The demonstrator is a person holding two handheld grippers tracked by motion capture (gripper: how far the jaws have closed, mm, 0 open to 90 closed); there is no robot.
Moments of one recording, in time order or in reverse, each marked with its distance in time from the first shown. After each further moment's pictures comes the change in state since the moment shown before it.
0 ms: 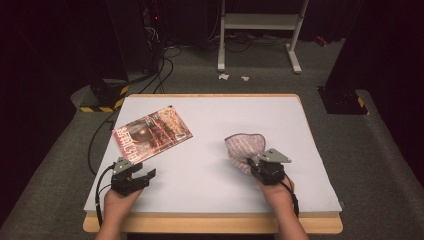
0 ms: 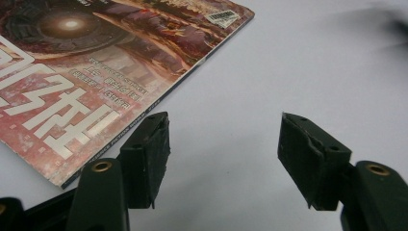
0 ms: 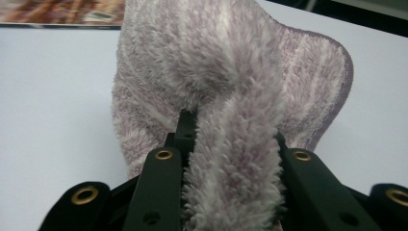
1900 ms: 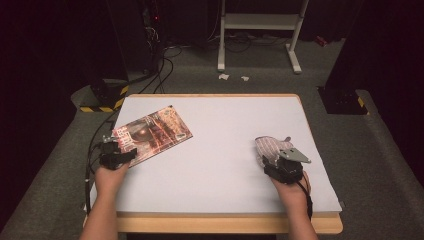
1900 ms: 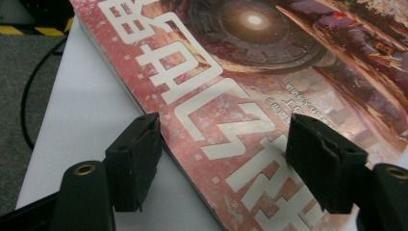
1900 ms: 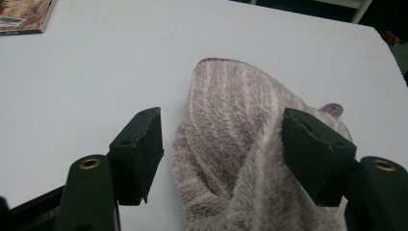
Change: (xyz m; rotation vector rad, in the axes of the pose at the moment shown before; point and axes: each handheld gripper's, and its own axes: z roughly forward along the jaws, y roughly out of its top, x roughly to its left) left arm 0.093 0.030 0.042 0.139 0.279 -0.199; right arm -0.040 -0.014 -0.014 -0.002 -0.160 0.100
